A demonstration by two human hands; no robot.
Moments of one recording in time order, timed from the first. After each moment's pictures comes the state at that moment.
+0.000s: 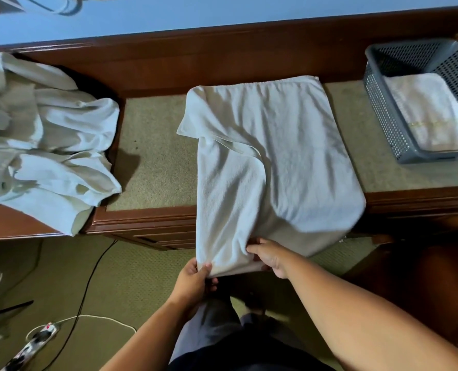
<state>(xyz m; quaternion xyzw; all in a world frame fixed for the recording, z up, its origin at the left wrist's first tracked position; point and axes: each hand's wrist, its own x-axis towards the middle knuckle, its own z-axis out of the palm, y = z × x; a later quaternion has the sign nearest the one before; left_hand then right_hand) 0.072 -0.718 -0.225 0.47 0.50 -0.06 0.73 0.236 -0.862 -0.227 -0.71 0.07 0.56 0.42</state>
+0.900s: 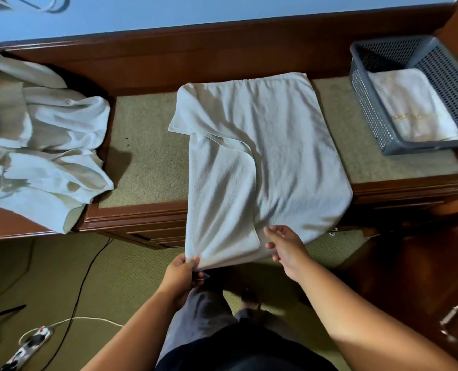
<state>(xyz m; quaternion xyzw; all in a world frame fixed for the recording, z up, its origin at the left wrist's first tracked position) 0.069 -0.710 -0.215 0.47 0.52 -0.08 0.71 0.232 -0.916 -0.225 -0.69 0.18 0.39 0.58</state>
